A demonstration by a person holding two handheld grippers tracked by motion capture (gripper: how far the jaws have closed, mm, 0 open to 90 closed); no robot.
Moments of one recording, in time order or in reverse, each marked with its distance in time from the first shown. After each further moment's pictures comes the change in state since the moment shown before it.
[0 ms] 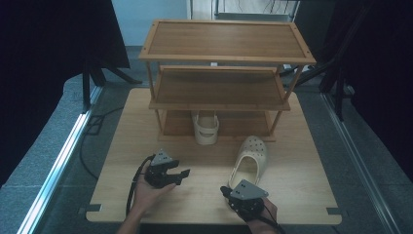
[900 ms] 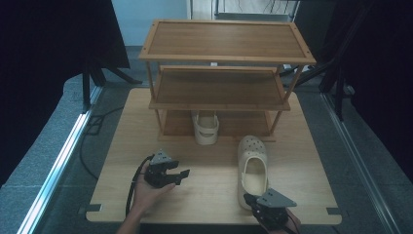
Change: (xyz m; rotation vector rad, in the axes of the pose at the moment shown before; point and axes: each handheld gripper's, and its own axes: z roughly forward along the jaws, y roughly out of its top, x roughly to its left) left arm 0.002 -0.002 0.002 0.014 -0.012 -0.032; right arm -0.028 -0.050 -0.041 0.022 -0.066 0.130
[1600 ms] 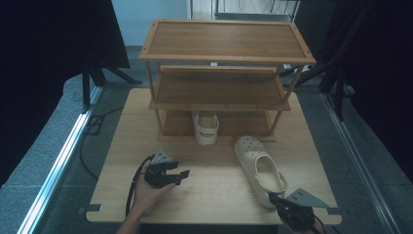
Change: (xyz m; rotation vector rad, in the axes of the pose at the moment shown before) left arm 0.001 -0.001 0.001 0.011 -0.001 -0.002; right arm -0.047 -0.024 -0.033 -0.004 -0.076 0.126
